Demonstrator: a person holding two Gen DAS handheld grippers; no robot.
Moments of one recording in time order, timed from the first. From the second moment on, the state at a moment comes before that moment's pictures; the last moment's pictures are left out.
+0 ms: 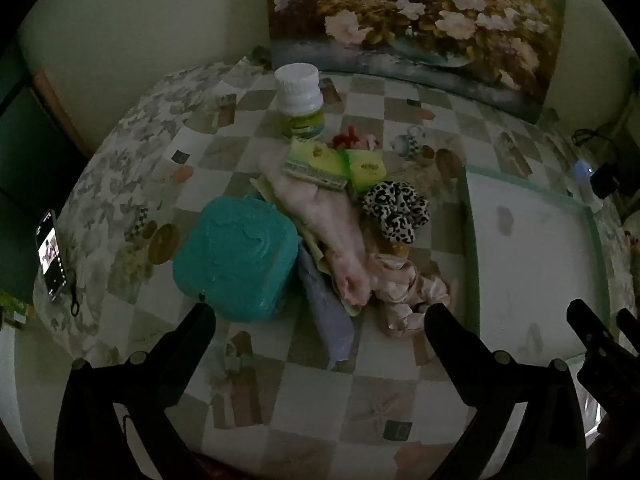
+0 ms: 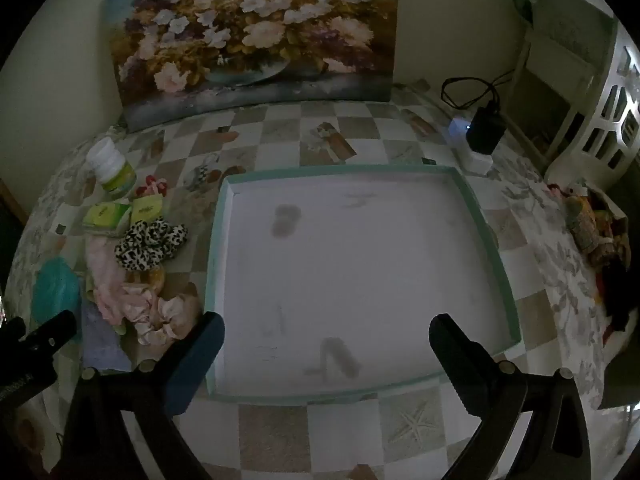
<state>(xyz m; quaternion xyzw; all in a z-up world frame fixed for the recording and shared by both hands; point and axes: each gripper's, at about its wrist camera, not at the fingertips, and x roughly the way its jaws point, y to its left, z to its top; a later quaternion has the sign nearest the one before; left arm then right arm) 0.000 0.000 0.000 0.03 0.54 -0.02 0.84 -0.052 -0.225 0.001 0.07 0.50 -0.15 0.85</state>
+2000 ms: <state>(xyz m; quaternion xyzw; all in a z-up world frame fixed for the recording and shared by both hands) -0.004 -0.005 0.004 0.06 0.53 -0.02 0.85 -0.051 -0.219 0.002 0.05 0.50 -0.15 0.85</state>
